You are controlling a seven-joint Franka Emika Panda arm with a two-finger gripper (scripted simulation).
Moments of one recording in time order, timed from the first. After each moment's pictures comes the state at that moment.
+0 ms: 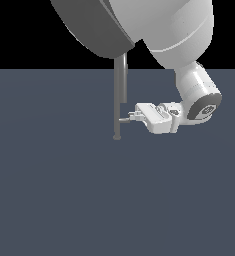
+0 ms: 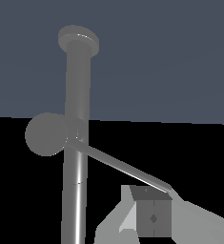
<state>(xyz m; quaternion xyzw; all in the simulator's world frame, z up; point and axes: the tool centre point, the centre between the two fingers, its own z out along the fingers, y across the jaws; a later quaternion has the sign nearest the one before) 0.034 -0.052 0.131 -0.54 0.46 0.52 0.48</state>
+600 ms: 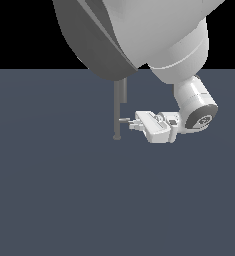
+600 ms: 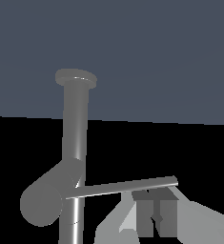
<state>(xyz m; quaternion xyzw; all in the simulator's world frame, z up) 0.033 -0.052 0.097 -0.54 0.46 0.52 0.48</state>
